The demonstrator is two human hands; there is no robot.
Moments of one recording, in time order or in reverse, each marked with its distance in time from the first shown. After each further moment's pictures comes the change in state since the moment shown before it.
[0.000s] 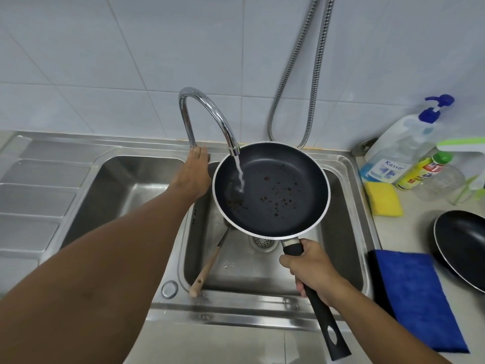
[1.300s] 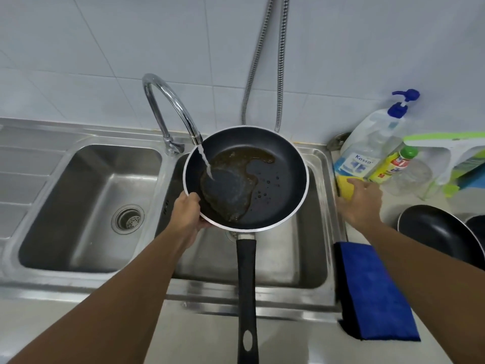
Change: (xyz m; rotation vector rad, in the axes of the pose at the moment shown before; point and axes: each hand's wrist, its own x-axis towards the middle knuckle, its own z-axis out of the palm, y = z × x) left_hand -0.090 0.084 0.054 -1.328 0.011 -0.782; right_hand 0.132 0.029 -0.195 -0.565 0.604 -0.241
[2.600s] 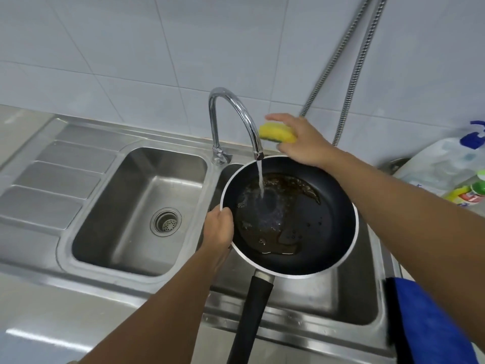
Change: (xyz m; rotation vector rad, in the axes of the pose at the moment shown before) left_hand 0.008 0.004 -0.044 0.183 0.081 0.134; right_hand 0.005 -0.302 -0.005 0.282 -0.394 -0.745
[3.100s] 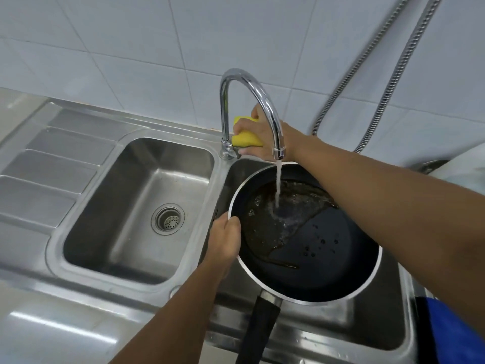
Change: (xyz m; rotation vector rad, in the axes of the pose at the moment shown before) left_hand 0.025 -0.025 -0.004 0.004 -0.057 -0.015; right_hand 0.080 -0.006 0.074 -0.402 -0.190 -0.463
